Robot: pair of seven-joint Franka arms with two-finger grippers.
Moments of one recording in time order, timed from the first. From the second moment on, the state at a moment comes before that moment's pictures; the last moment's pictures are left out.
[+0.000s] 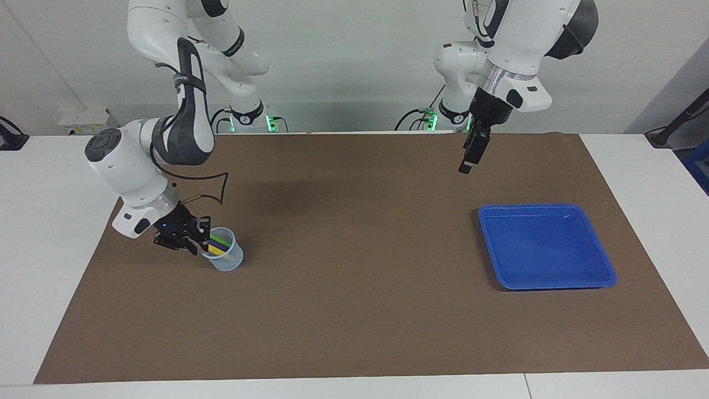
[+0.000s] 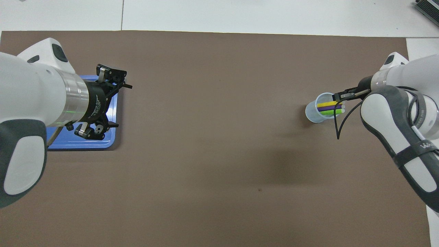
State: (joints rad) left arm -0.05 -0.06 -0.30 -1.70 -0.12 1.86 -1.46; right arm -0.16 0.28 0.11 -1.83 0.18 2.21 -0.39
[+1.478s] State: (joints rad) left arm -0.05 -0.06 -0.33 -1.71 -0.12 1.85 -1.52; right arm -0.17 0.28 0.11 -1.83 0.18 2.17 -0.39
